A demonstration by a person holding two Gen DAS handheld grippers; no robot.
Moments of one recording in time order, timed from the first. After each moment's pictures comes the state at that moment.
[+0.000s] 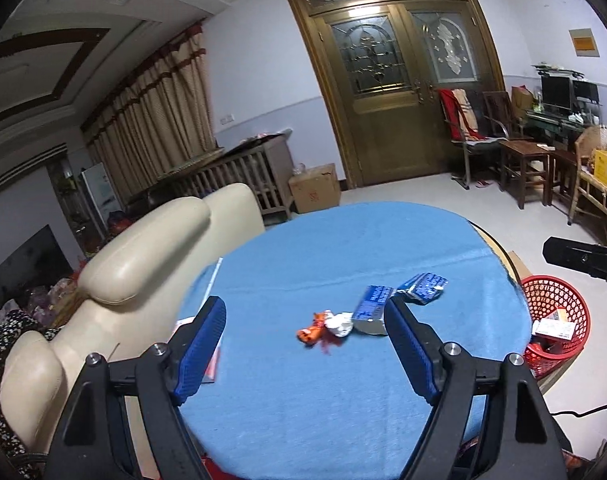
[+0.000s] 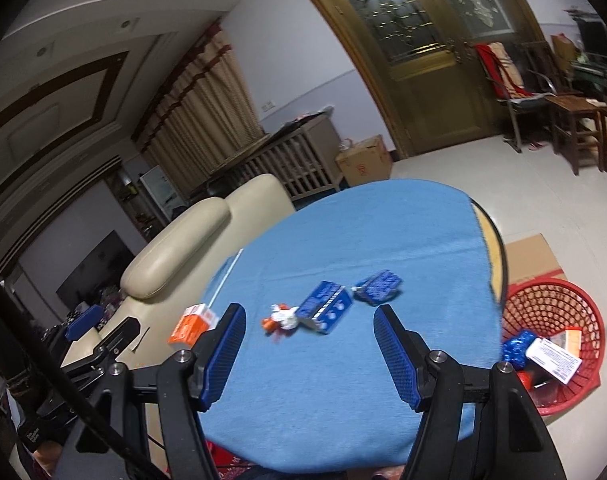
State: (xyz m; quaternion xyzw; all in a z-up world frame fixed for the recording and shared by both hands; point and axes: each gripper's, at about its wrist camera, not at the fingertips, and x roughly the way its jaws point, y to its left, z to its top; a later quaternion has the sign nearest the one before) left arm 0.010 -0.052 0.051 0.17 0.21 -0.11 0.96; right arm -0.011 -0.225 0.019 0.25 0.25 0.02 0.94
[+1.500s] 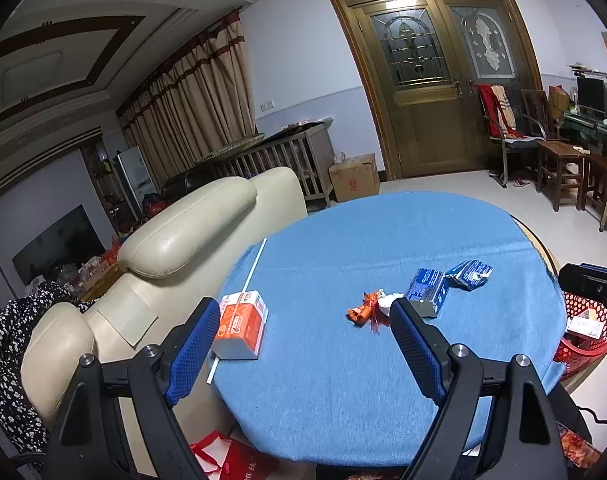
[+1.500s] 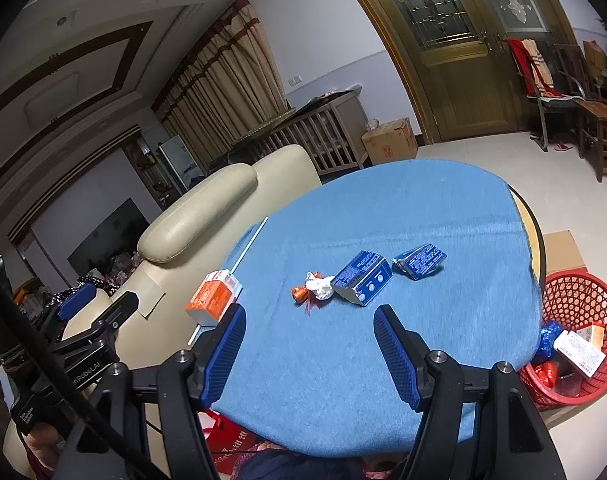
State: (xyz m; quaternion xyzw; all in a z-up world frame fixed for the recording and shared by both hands) left arm 0.006 -0.013 0.042 0.16 0.23 -0.04 0.96; right arm 0.003 -0.175 0.002 0.23 0.28 0.07 0.93
